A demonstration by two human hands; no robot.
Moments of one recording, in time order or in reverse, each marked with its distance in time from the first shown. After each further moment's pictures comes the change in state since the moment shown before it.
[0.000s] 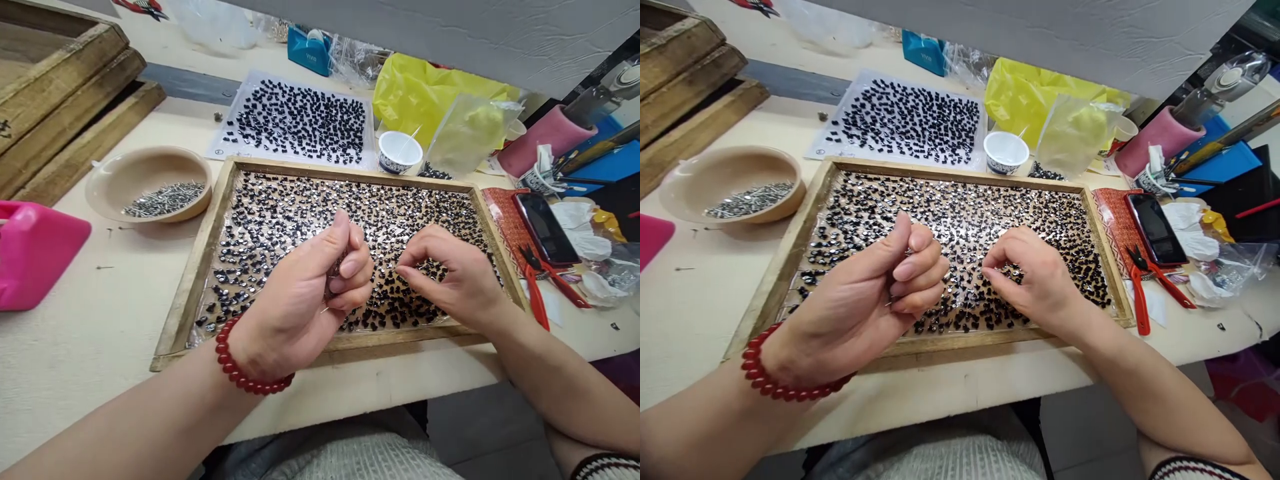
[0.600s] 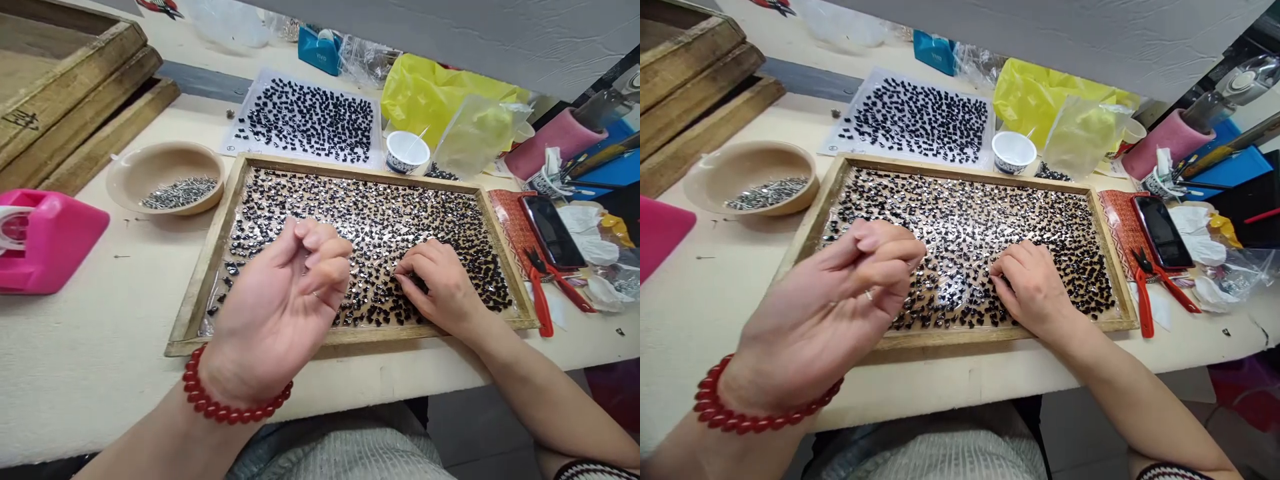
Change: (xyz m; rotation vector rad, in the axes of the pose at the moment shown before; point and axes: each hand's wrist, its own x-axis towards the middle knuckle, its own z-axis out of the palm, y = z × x) left_hand -0.022 0.012 0.003 -0.560 0.141 0.062; right_hand -0.021 0.015 0.026 -0.357 -0.036 -0.057
